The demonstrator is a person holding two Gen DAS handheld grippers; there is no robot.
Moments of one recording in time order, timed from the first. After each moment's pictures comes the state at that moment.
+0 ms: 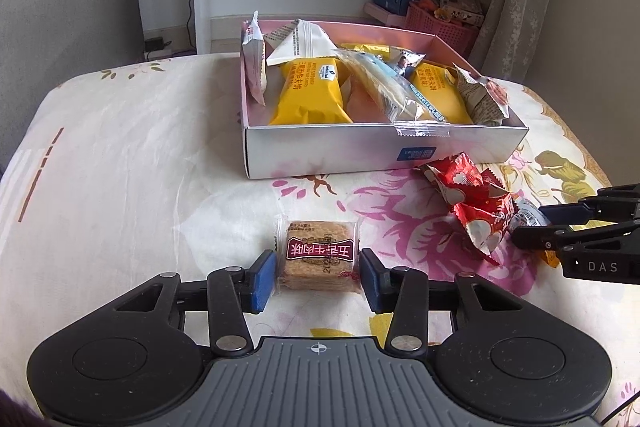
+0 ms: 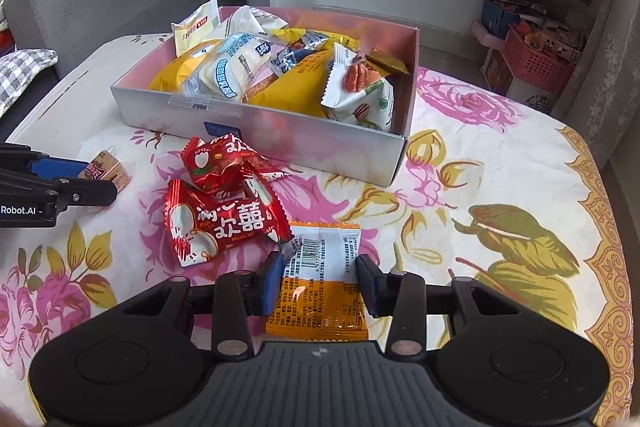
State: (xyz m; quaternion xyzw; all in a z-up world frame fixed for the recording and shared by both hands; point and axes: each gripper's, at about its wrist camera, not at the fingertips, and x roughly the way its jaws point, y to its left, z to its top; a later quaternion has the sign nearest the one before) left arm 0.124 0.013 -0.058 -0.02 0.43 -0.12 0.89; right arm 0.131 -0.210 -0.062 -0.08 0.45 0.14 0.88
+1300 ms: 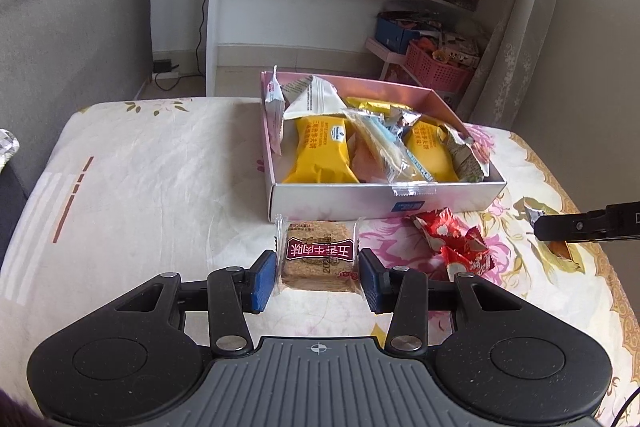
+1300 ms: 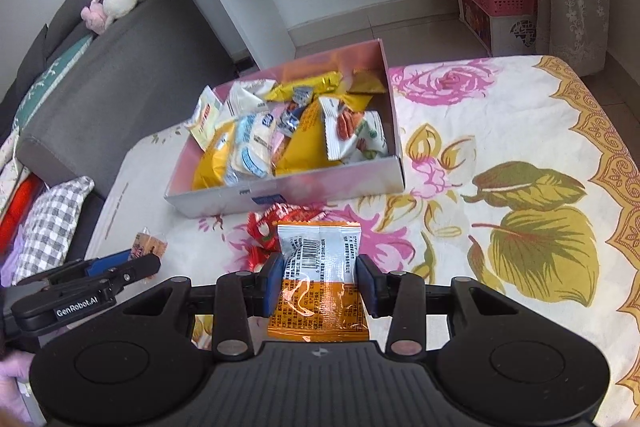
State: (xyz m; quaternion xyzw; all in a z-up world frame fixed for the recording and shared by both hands) left arm 0.116 0.036 -0.013 -0.05 0.39 -0.12 0.91; right arm 0.119 -0.232 -0.003 0.13 0.46 0.12 0.87
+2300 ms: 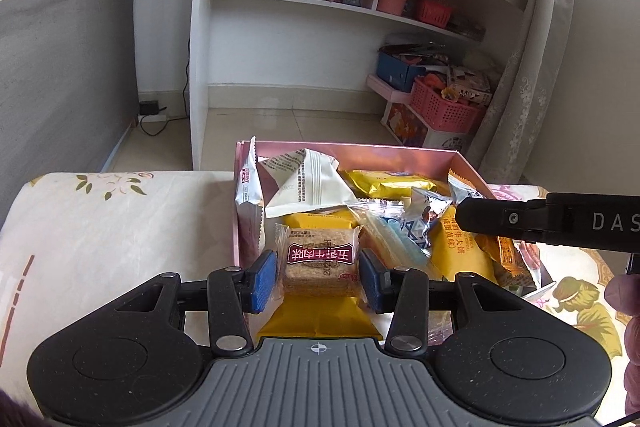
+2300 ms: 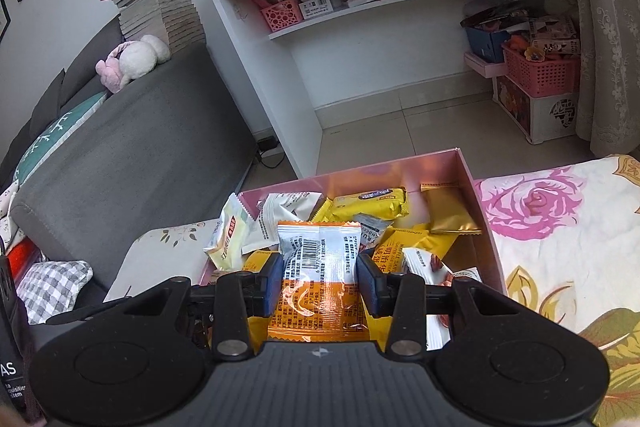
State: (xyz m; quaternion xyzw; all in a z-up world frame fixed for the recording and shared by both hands) left arm 0.216 0.010 -0.028 -0.05 0.34 -0.12 0.93; right arm 0.209 -0.175 -0.012 0.14 0.35 0.13 0.92
